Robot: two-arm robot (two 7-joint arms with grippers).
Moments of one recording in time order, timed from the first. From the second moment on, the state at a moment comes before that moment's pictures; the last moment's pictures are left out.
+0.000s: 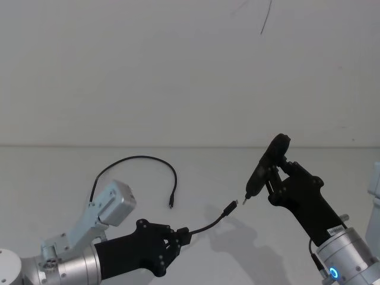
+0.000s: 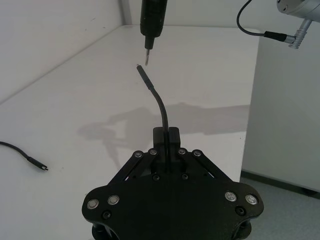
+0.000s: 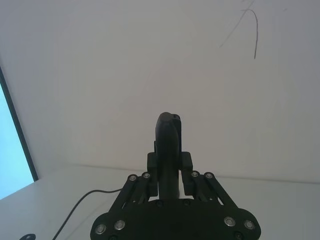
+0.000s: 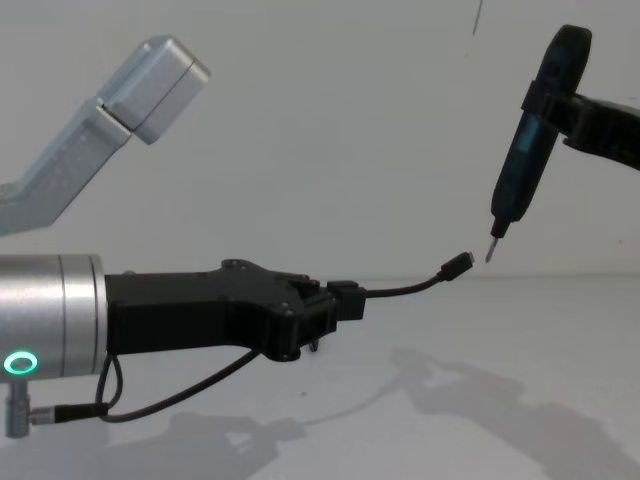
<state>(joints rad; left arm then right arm) -0.35 0.53 0.55 -1.59 -0.49 0.06 -0.66 0.07 0.26 -0.22 -1.76 0.49 -0.04 0.25</state>
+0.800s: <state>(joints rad) -0.35 0.53 0.55 -1.59 -0.49 0.06 -0.66 0.08 0.26 -0.23 -1.74 0.51 -0.03 0.26</state>
